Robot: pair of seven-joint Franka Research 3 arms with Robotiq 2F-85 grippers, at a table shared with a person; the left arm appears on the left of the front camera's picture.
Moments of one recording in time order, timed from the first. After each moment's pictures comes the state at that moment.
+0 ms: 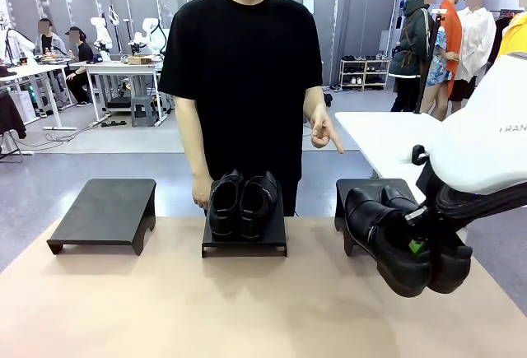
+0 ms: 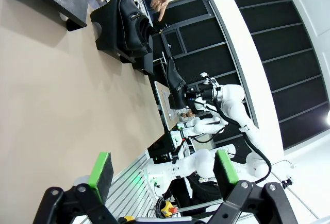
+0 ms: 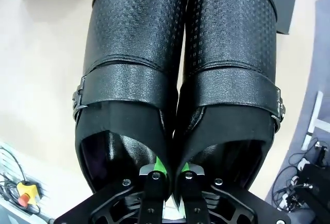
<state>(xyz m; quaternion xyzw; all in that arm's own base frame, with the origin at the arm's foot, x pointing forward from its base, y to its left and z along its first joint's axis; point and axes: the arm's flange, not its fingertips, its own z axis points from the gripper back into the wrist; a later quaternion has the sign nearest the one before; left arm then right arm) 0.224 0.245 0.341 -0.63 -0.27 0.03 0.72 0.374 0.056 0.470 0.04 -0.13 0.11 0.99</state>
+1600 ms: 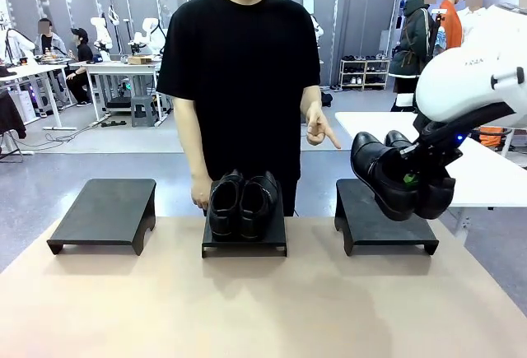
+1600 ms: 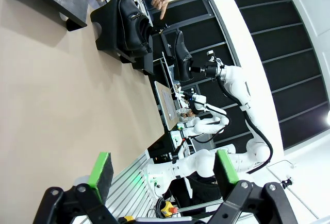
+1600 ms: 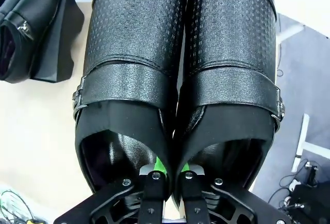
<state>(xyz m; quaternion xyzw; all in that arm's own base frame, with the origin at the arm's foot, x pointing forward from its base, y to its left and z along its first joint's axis) 0.224 0.245 0.342 -0.63 -0.27 0.03 0.72 0.492 0.033 0.531 0.04 -0.19 0.08 0.98</state>
